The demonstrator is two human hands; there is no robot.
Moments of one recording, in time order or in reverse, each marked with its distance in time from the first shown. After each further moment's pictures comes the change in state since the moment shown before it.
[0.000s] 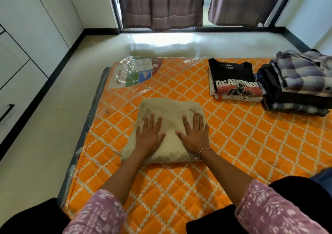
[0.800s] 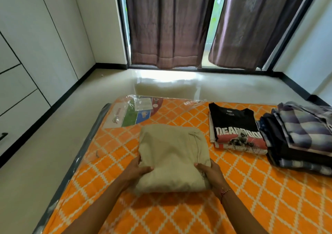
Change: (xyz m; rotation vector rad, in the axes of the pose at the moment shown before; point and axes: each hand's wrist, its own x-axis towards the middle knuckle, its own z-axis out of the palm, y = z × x) left_hand 0.052 -0.019 -0.048 -1.160 -0.144 -0.177; right_hand 0.055 0.055 -0.053 1.408 0.008 0.303
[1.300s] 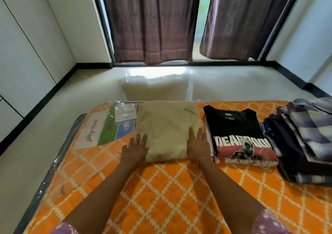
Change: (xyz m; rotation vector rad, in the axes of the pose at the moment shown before) left_hand 0.177 0.043 0.014 1.326 0.103 0.076; right_hand 0.180 -0.051 0.029 -1.345 0.184 -0.297
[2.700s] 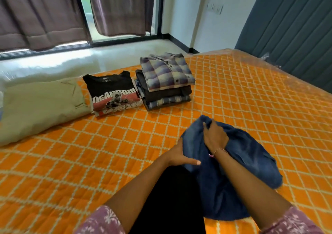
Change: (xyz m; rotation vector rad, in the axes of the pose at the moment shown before) left_hand -0.272 0.447 0.070 -0.808 -0.646 0.764; right_hand -0.348 0.347 -0.133 0.226 0.394 0.763
